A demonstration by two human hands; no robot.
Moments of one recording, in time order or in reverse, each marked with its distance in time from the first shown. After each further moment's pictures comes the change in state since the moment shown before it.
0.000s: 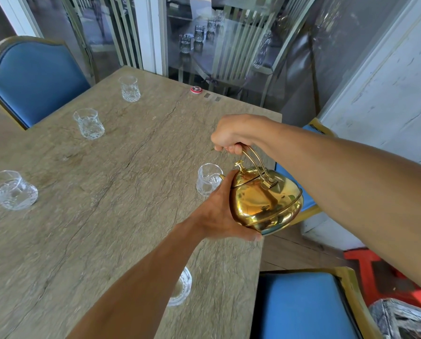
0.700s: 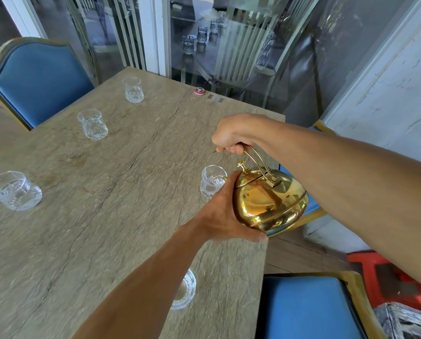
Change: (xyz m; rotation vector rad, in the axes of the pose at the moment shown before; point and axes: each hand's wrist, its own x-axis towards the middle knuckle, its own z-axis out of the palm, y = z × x) left_hand 0.001 -0.002 -0.002 -0.044 0.036 0.028; right_hand 0.008 -0.011 0.000 -0.065 -0.040 0.029
